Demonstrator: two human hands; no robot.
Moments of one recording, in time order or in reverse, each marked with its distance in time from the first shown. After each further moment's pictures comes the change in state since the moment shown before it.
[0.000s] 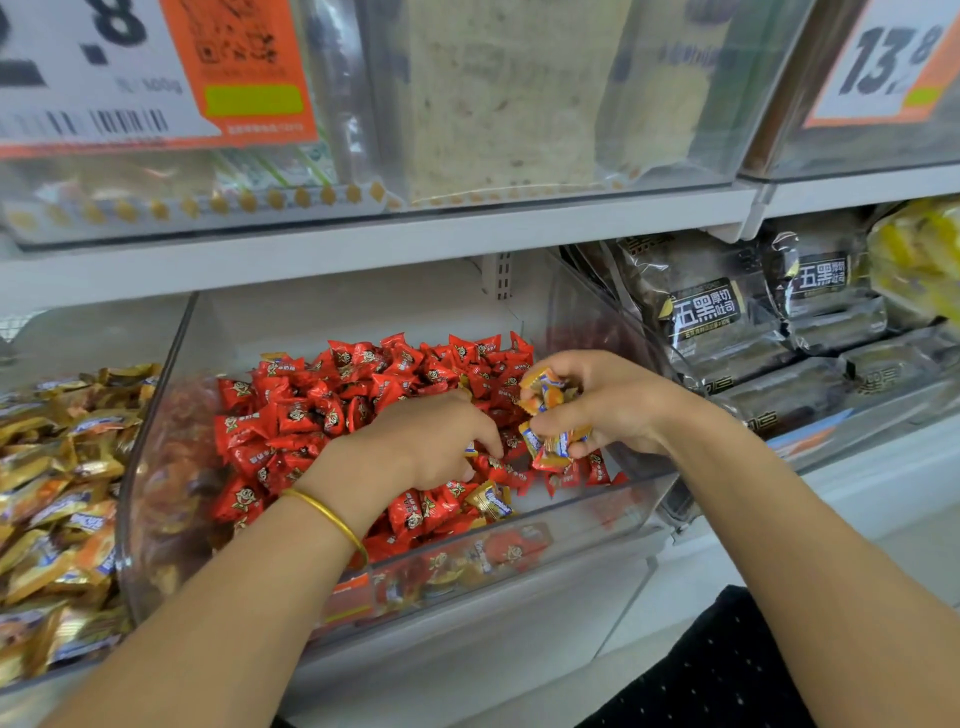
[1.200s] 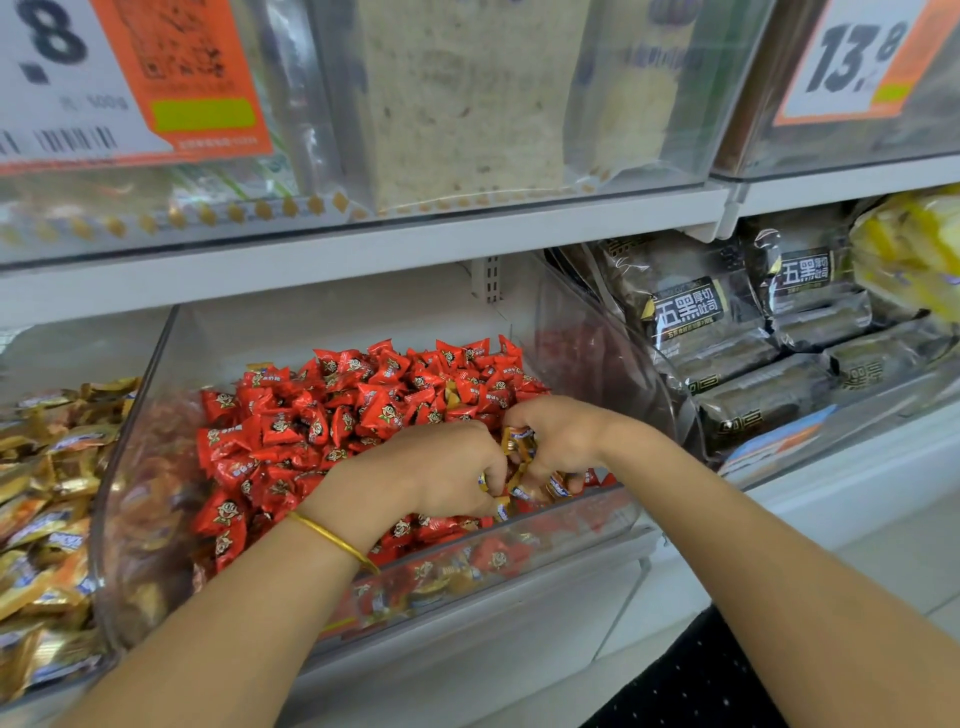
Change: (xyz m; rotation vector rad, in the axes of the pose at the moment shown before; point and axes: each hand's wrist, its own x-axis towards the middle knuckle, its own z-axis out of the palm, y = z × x) left_hand 0.004 0.018 0.009 -0.004 0.002 0.126; right_hand 0.026 0.015 0.019 -0.645 -0.135 0.108
